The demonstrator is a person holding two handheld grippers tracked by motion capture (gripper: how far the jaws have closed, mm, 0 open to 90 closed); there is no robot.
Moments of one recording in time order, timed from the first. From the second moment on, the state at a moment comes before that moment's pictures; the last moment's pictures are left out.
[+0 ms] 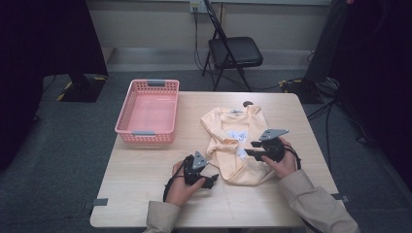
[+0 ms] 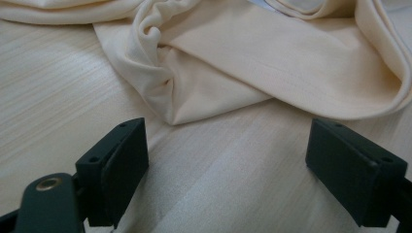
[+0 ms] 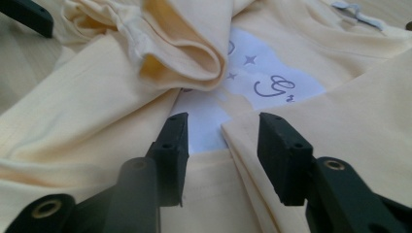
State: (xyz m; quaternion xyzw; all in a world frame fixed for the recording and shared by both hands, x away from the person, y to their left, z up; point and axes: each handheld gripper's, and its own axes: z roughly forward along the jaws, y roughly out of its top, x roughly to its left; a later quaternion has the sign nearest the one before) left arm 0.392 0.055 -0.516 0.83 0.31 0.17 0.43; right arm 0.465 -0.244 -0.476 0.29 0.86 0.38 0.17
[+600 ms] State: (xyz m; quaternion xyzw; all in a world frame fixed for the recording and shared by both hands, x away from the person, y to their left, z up) left arm 0.392 0.054 -0.516 0.83 0.31 0.17 0.43; right arm 0.479 -0.239 -0.489 0.31 0.86 0.36 0.18
